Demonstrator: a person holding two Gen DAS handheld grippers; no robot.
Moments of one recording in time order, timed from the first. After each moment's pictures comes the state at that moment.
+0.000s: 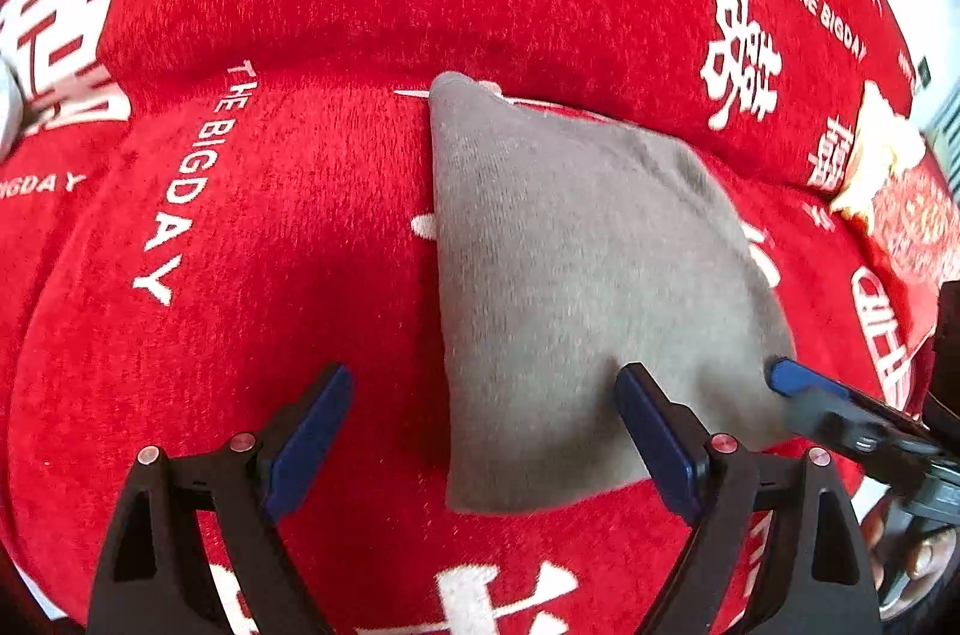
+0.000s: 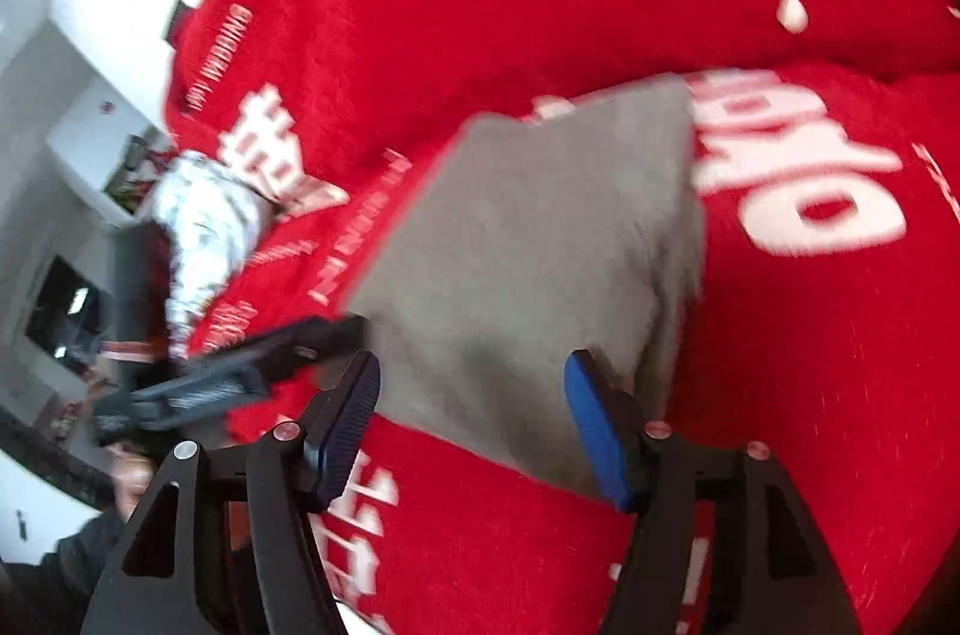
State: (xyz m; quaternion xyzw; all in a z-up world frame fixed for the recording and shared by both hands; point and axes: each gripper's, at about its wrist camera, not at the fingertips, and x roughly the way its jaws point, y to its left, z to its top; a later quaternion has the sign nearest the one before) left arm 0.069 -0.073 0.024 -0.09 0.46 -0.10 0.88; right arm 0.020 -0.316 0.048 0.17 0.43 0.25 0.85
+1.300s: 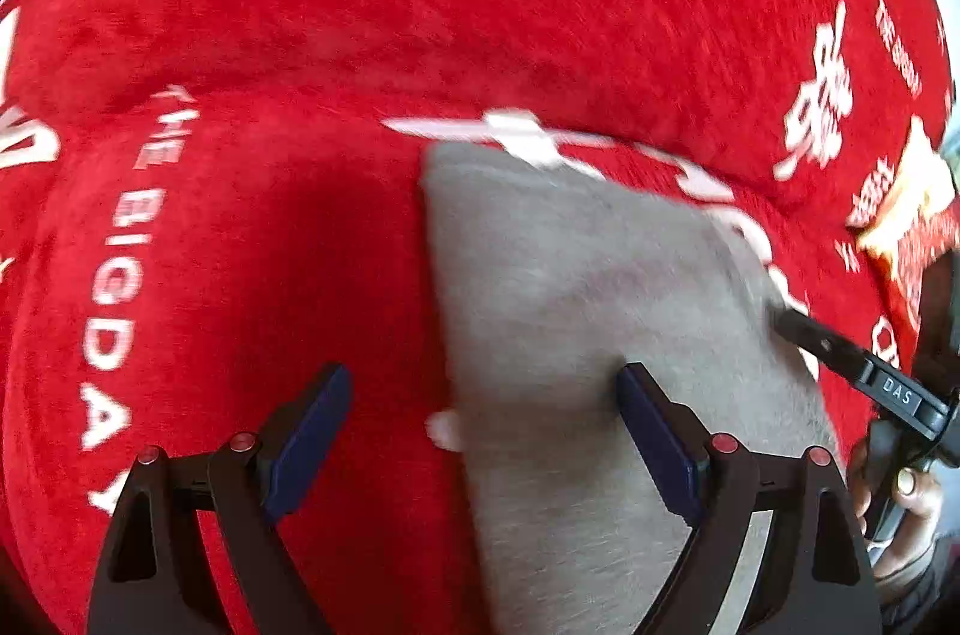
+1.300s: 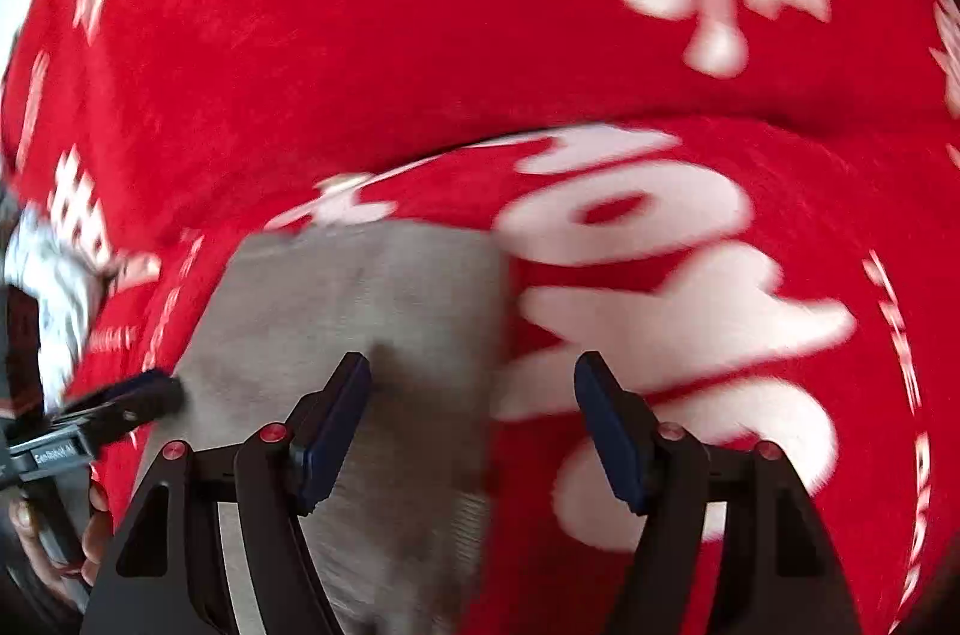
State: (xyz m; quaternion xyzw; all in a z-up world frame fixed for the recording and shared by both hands) left arm 0.211 -0.053 0.017 -0.12 0.51 -0.11 0.85; right arm 0.177 -0.370 0.031 0.15 0.47 0.09 0.86
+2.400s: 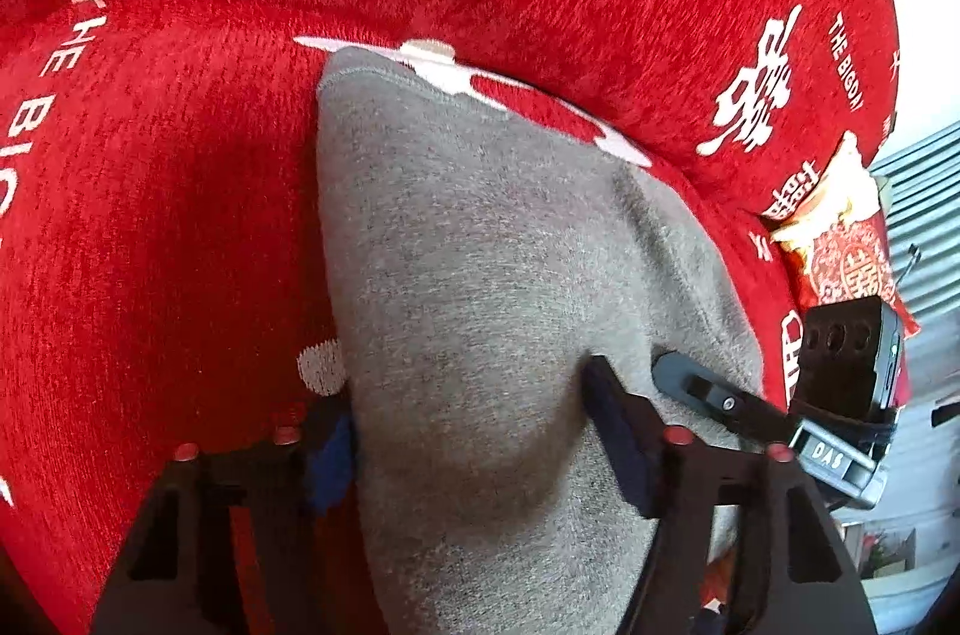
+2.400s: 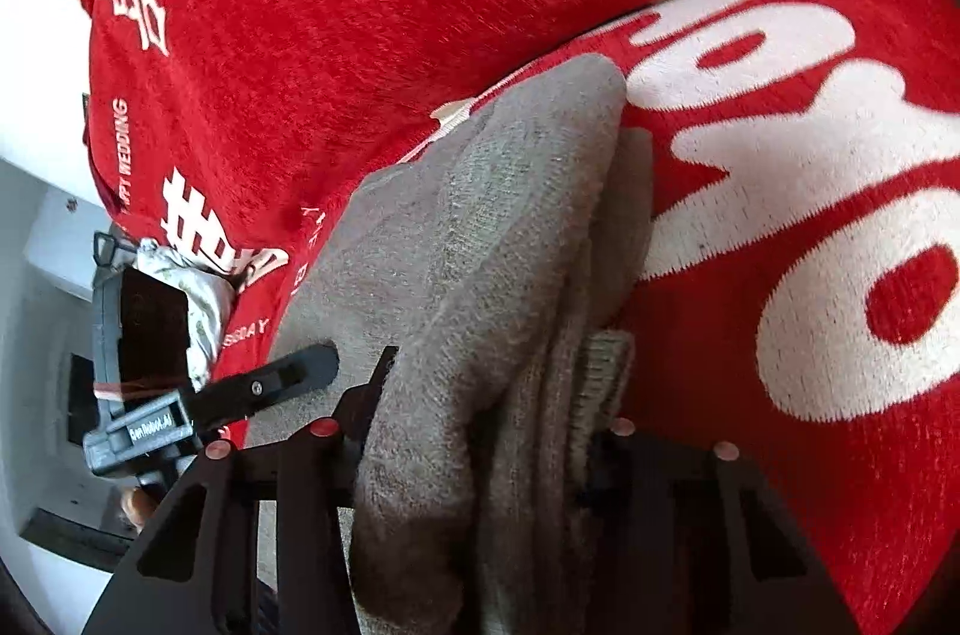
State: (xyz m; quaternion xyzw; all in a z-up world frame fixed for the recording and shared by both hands) left arm 0.209 -0.078 -0.010 -0.21 0.53 -0.21 0.79; right arm 0.153 -0.330 0.001 0.26 0.48 0.22 0.81
